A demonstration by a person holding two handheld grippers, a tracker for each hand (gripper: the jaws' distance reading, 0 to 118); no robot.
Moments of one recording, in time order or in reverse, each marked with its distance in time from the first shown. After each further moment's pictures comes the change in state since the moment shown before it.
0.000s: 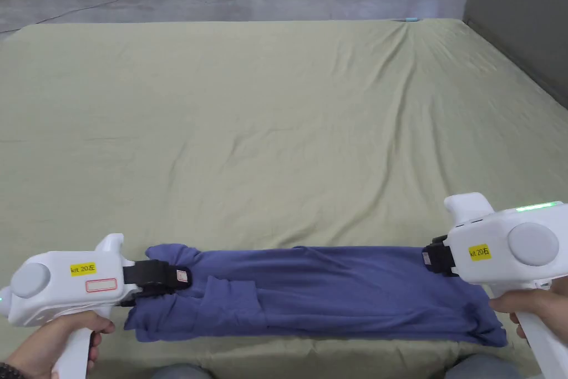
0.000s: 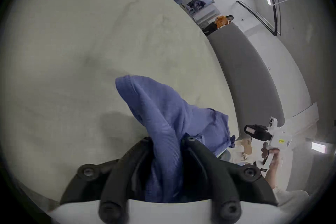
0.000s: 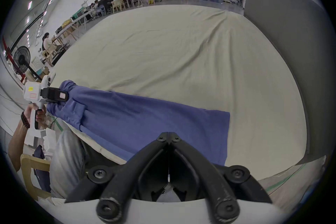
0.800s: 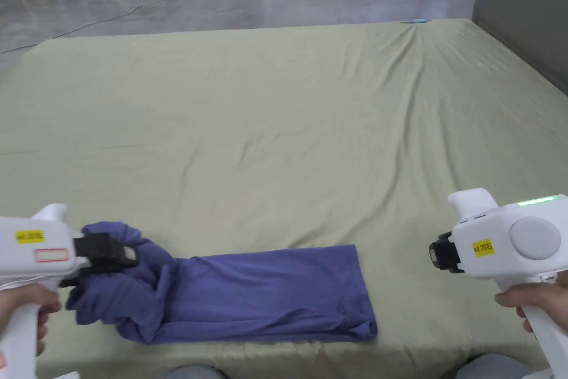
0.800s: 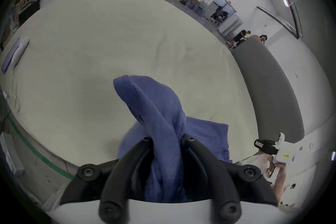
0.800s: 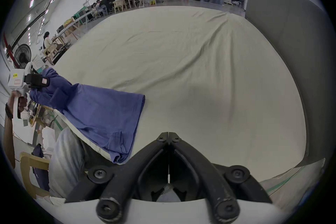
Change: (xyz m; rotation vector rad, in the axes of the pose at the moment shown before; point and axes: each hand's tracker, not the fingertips) left arm 0.082 0.016 0.056 0.126 0.282 -0.005; right arm -0.002 -0.001 0.003 0.010 0.002 0.015
